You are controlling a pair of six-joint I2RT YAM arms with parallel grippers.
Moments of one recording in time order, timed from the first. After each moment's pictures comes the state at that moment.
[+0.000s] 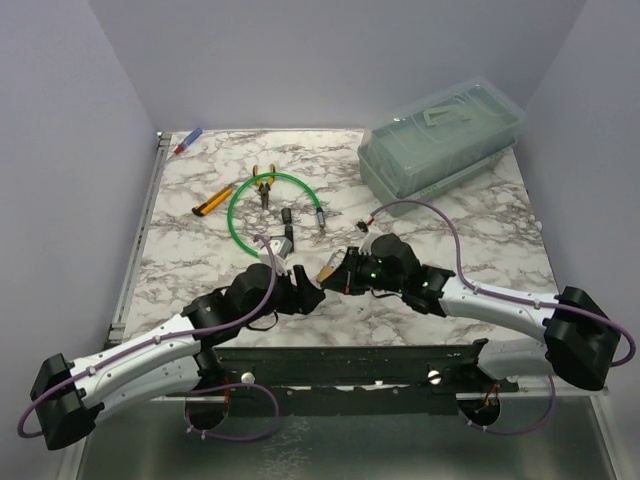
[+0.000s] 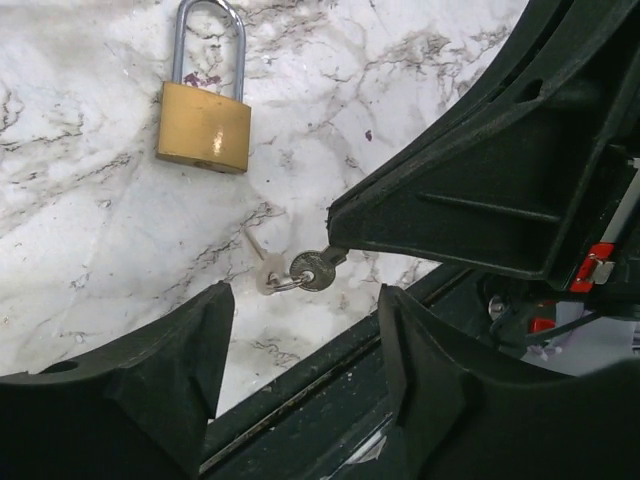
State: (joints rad) left arm -0.96 0.78 0.48 -0.20 -0.12 -0.77; right arm 0.93 1.29 0.67 0.16 -0.16 0.86
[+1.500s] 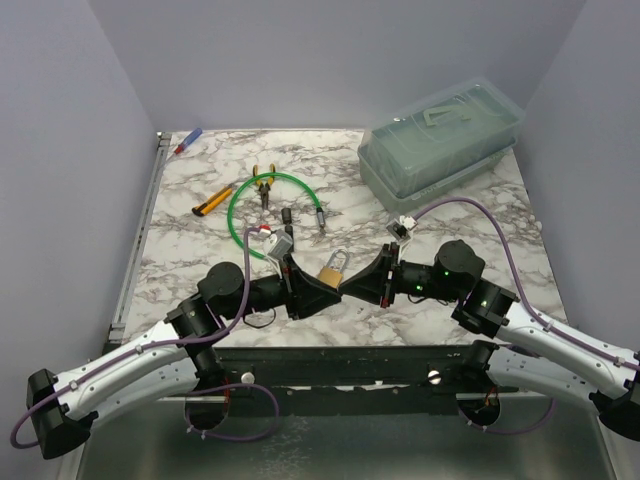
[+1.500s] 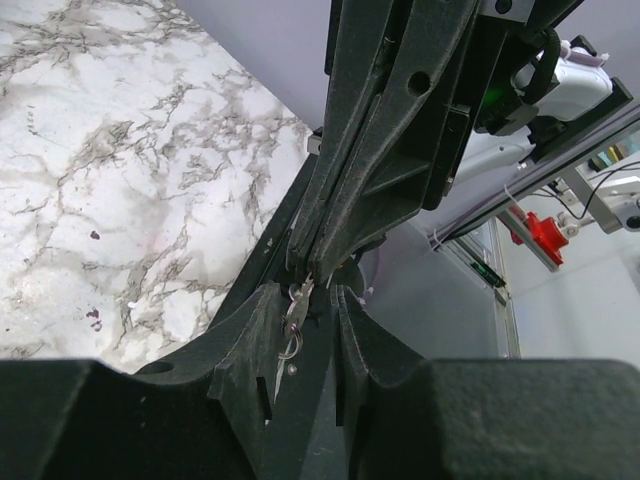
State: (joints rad) left arm -0.96 0.66 0.53 0.13 0.33 -0.67; right arm 0.93 0.83 0.65 0.13 -0.42 0.56
